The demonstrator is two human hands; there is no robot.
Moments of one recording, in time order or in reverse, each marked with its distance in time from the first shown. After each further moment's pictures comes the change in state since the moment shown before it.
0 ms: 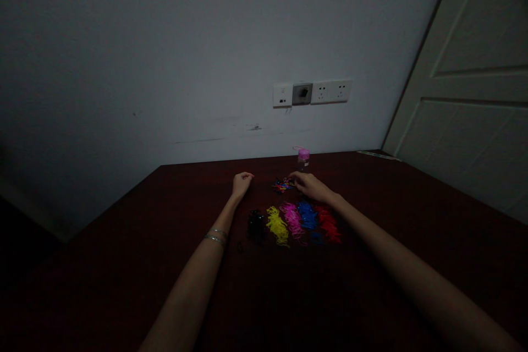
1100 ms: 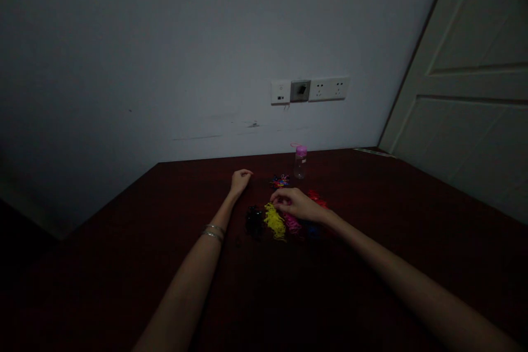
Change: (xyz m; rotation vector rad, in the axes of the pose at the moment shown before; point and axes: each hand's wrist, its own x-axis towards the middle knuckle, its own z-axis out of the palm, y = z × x) left_hand -0.001 0.000 0.000 0.032 -0.039 0.051; right_hand -0.029 -0.091 0.014 0.327 -0.139 -0.073
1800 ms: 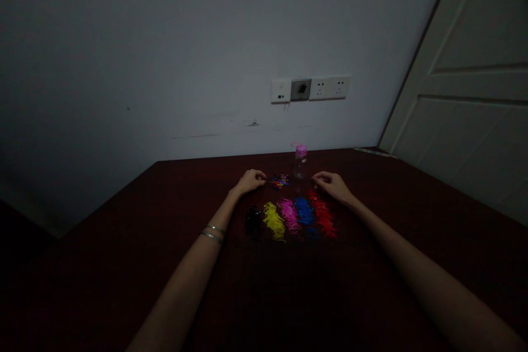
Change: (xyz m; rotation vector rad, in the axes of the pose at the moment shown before) left_hand -0.006 0.032 0.007 0.252 -0.446 0.258; right_hand -0.037 0.106 -0.072 0.042 0.438 0.380
